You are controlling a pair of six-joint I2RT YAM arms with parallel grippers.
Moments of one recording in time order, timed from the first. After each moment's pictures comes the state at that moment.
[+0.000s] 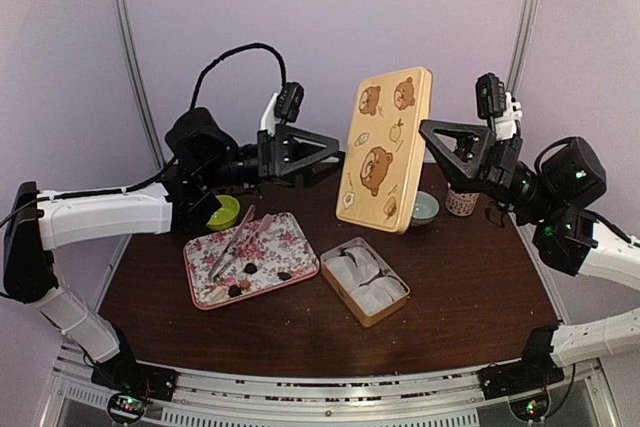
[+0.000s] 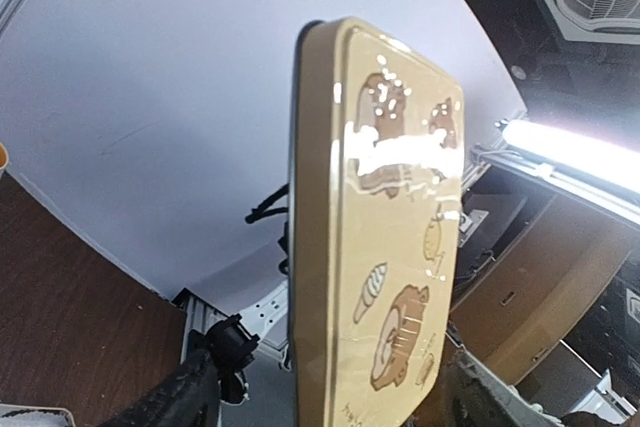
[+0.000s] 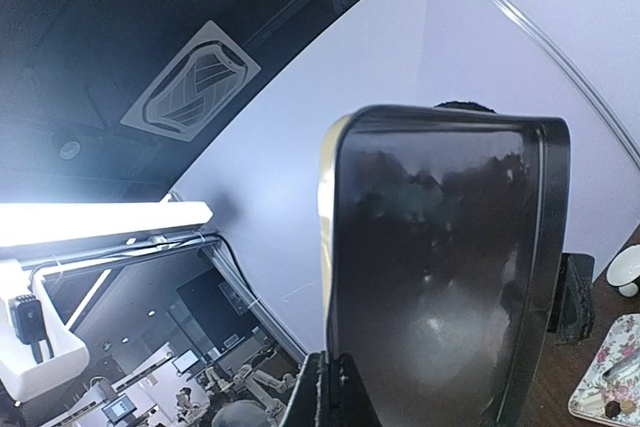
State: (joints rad) left arm -0.86 1.53 1.15 0.74 0.81 -1.05; right arm 0.90 0.94 0.85 0.62 -0.42 1.04
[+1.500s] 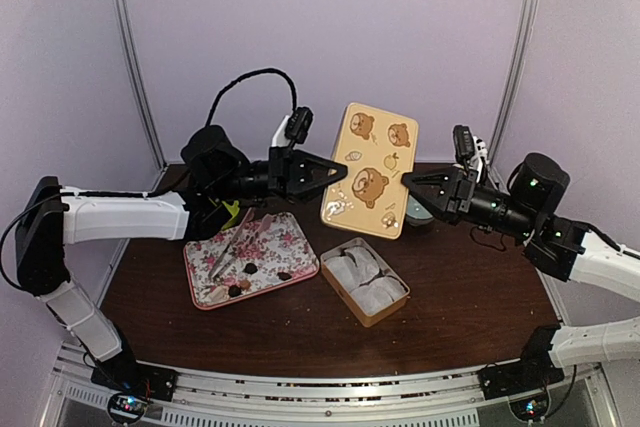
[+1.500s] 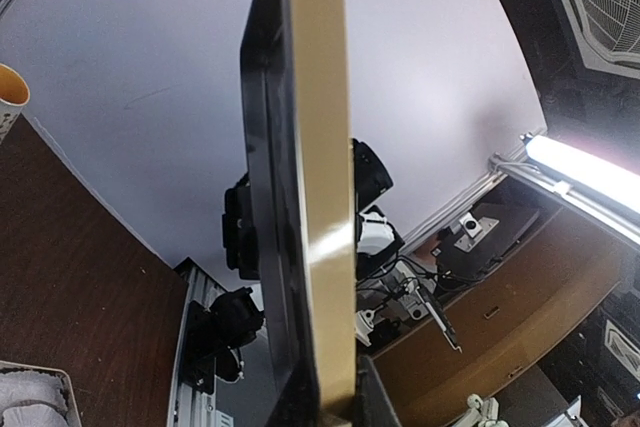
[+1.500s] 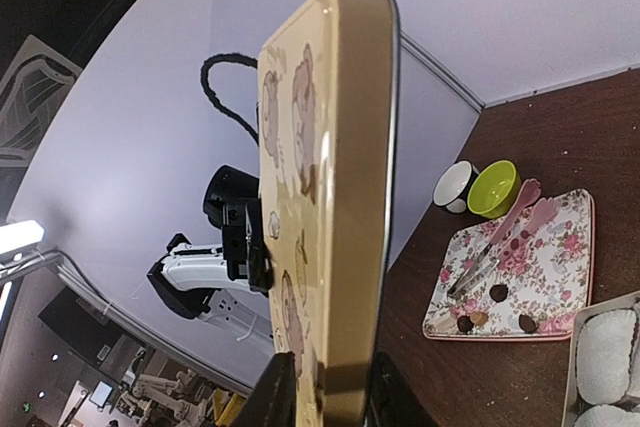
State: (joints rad) left arm -0.84 1.62 1.09 0.86 0.84 -1.17; right arm 0.74 0.92 0.71 0.31 -0.41 0.96
